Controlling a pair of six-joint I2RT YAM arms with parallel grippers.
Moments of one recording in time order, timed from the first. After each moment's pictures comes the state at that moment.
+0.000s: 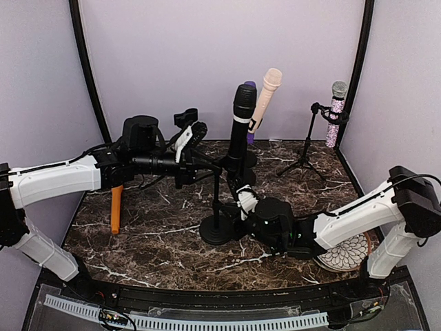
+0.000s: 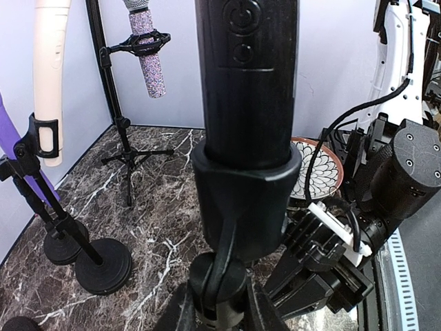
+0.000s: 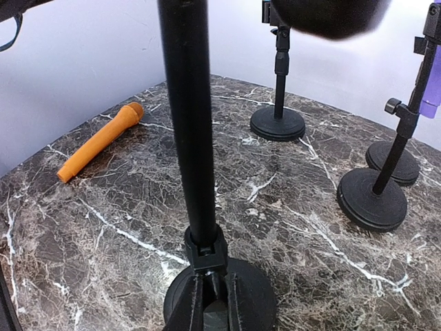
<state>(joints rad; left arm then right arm) -0.78 1.42 1.10 -0.01 0.53 0.21 1.24 1.61 0.72 0.60 0.46 0.21</state>
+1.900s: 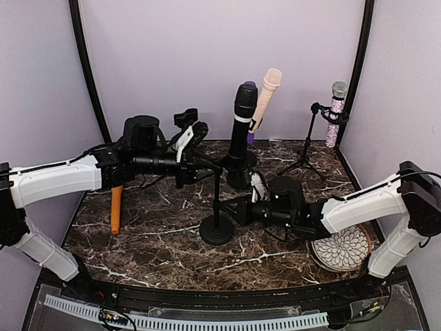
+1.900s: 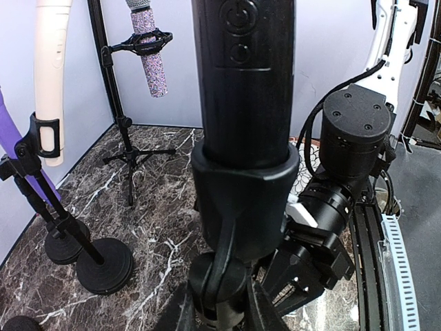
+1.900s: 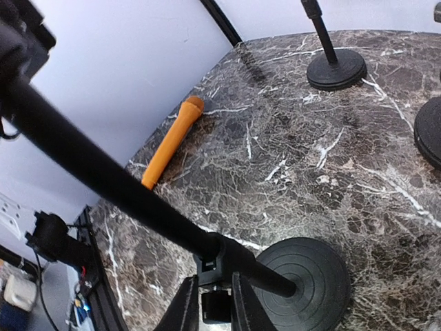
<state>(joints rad) -0.78 1.43 1.11 -0.01 0.52 0.21 1.04 1.56 0.71 0.56 -0.05 0.61</state>
